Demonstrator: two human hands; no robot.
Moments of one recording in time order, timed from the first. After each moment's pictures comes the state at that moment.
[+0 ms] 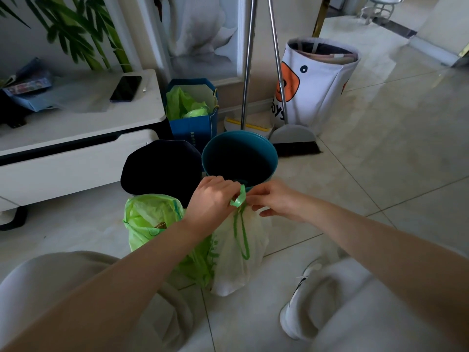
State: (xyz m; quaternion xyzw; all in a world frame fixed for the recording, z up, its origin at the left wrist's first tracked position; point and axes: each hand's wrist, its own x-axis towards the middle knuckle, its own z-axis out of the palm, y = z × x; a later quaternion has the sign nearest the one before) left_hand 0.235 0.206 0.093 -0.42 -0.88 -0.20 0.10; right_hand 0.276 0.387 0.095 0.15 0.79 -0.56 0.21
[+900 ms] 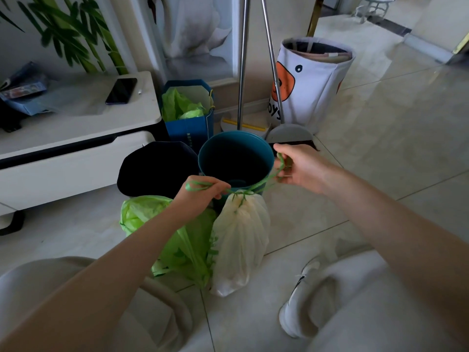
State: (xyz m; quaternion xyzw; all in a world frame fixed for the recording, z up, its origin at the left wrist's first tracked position) left_hand 0.211 0.194 0.093 -0.15 -0.83 -0.51 -0.19; right_hand 0.266 0.429 0.154 0.27 0.62 -0.74 0.07
